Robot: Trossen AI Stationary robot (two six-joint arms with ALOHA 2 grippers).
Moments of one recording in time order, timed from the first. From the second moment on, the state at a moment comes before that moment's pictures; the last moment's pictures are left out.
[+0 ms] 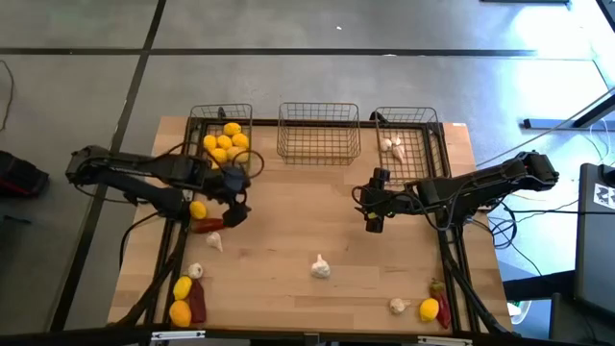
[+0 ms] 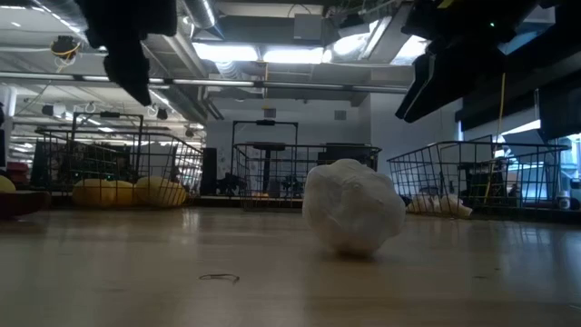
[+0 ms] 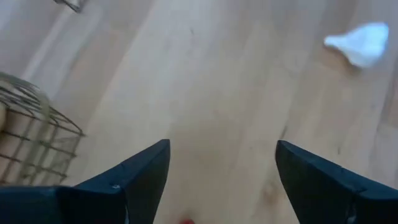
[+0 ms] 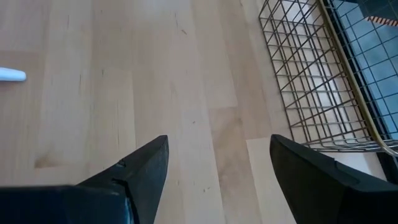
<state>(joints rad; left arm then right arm) -0.05 1.06 0.91 -0.90 -0.09 -0.49 0.20 1.23 0.84 -0.50 0.43 0.07</state>
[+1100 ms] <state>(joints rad) -0.29 1.36 0.91 -1.08 -0.15 -0.78 0.20 1.23 0.84 -0.47 0.49 0.02</state>
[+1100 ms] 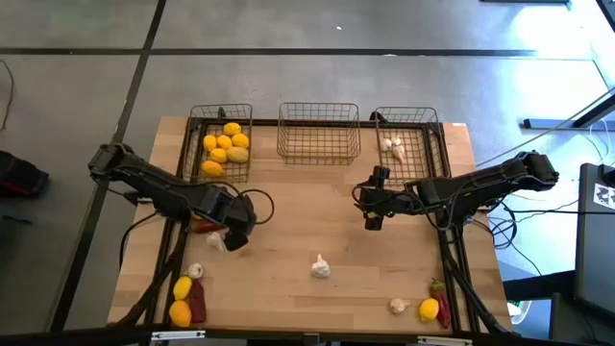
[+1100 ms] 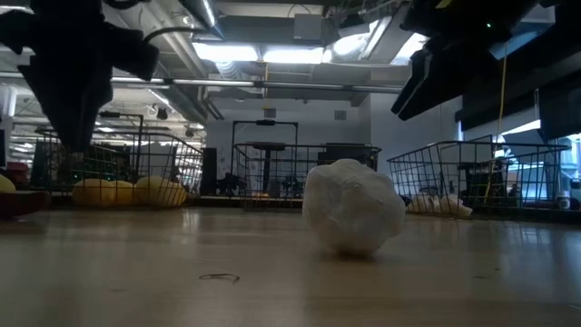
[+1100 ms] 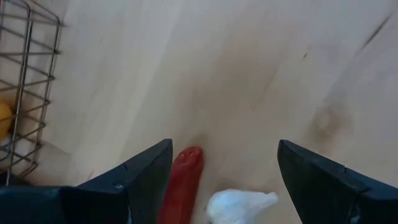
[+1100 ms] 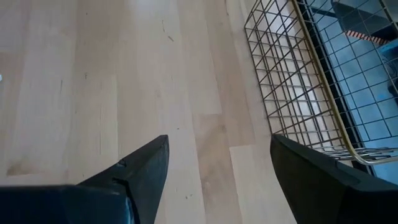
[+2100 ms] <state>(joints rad) -0.29 1.40 0.67 -1.03 -0.01 -0.83 0.20 1.23 0.84 -0.46 0.49 0.02</state>
